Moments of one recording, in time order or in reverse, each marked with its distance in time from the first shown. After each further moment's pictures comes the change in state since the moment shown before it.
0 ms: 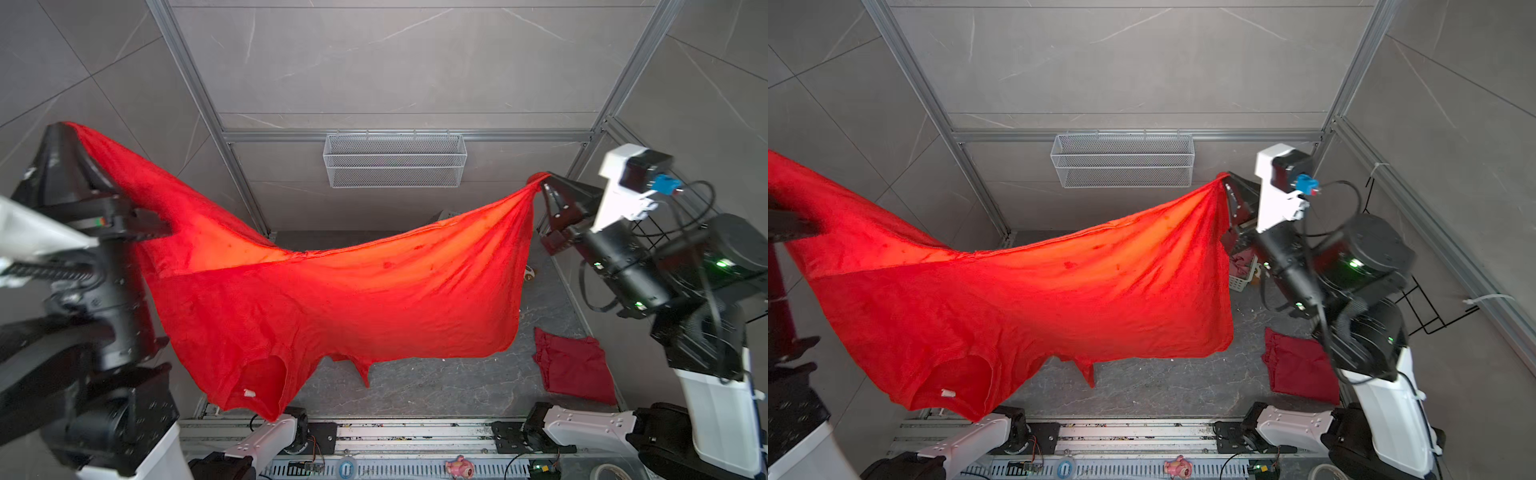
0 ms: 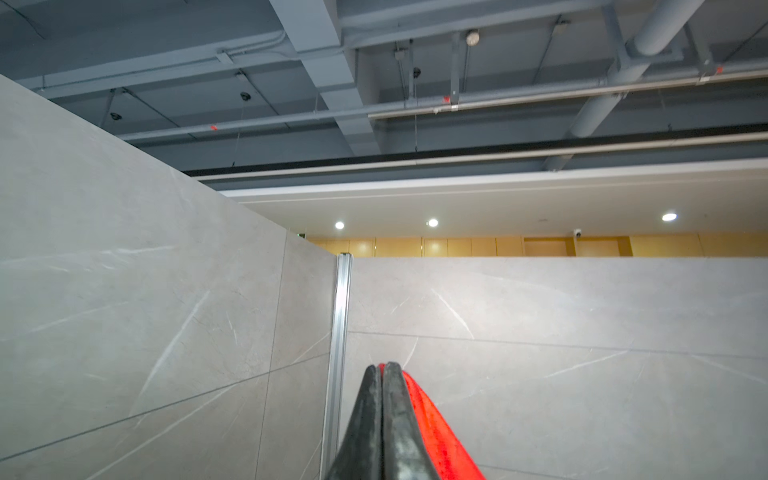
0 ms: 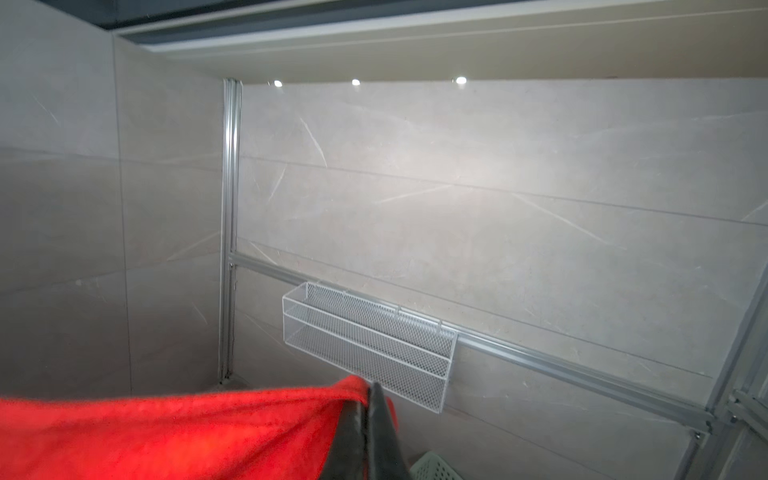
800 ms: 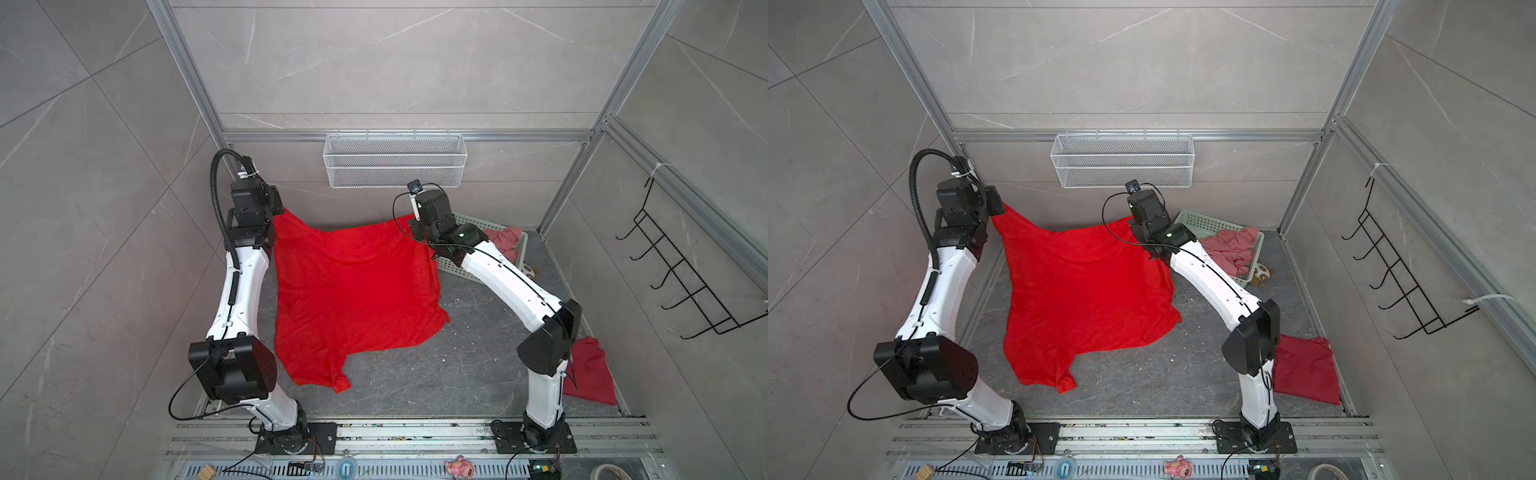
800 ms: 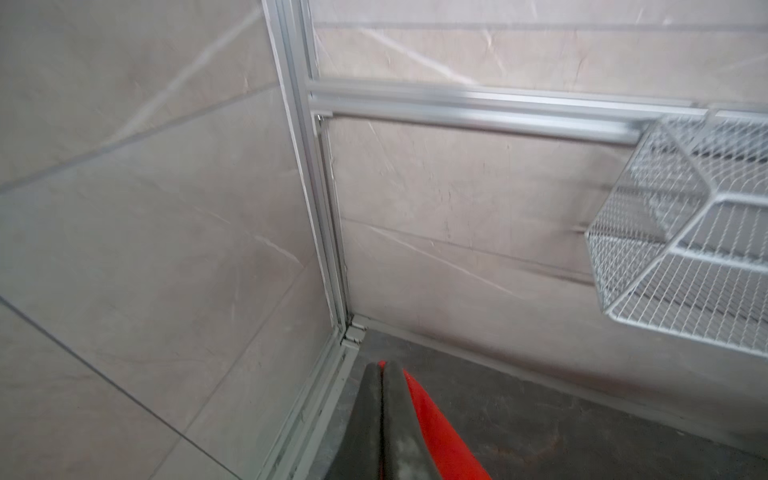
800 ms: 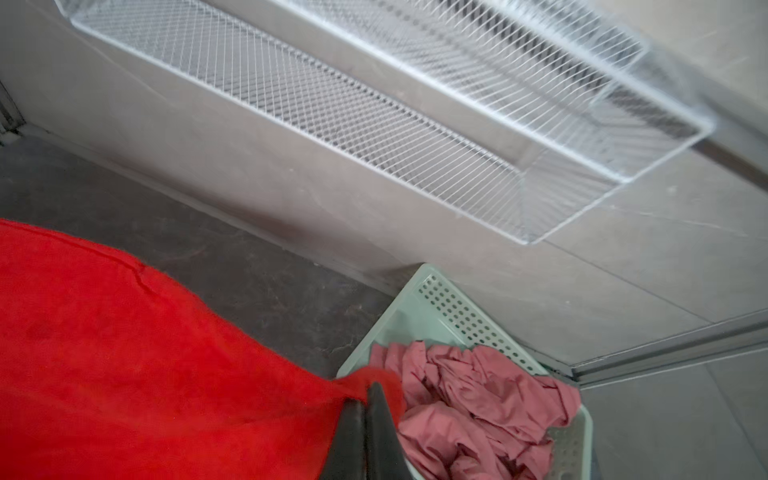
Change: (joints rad) left arm 0.243 0.532 -0.482 0.083 0.080 -0.262; right arm -0.180 0.799 0.097 -0.018 0.121 0.123
